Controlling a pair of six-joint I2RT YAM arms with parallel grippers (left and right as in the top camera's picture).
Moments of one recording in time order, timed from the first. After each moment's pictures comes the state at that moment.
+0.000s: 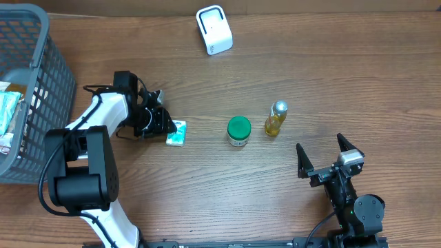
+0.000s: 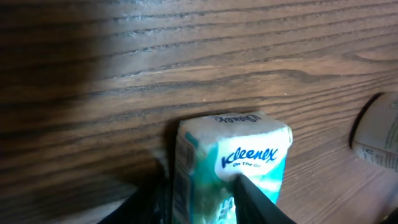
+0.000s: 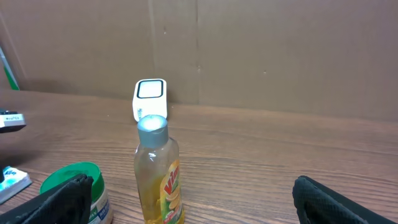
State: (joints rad) left arm 0.05 1.96 1.19 -0.76 0.50 0.01; right arm 0.10 0.01 0.02 -0.02 -0.15 0.02
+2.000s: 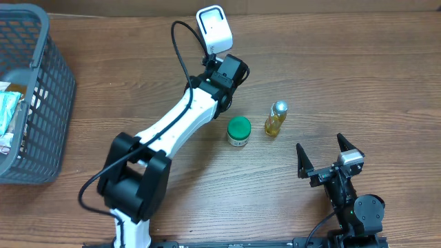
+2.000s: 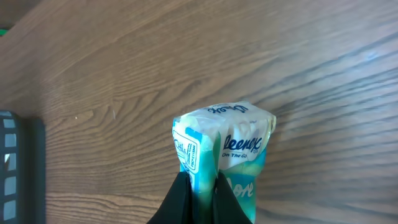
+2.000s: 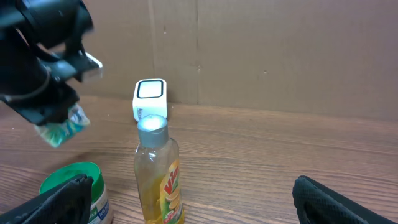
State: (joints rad) left arm -0.57 1.99 1.52 -0.75 -0.64 -0.20; right arm 0.10 0.01 0.02 -0.02 -0.15 0.02
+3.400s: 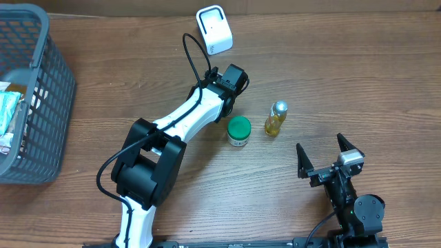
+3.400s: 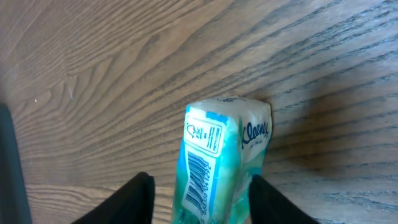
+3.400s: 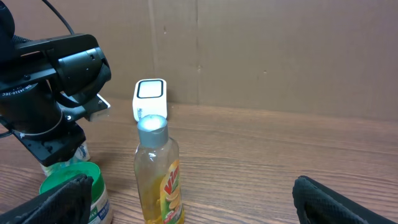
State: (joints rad) left arm -0.57 2.11 1.52 -0.79 -0.61 -0.21; right arm 0.10 0.01 0.02 -0.02 -0.15 0.02
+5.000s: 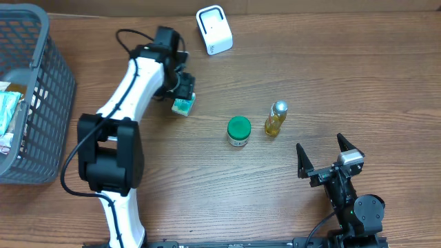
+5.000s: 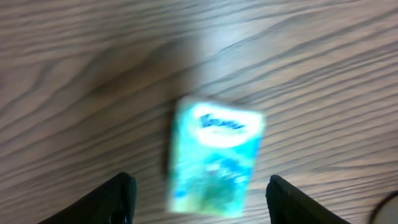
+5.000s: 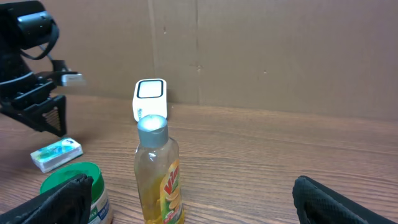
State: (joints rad) left arm -0.18 2.11 1.70 -0.95 0.08 -0.04; right arm 0.10 0.01 0.02 -0.02 -0.15 0.02
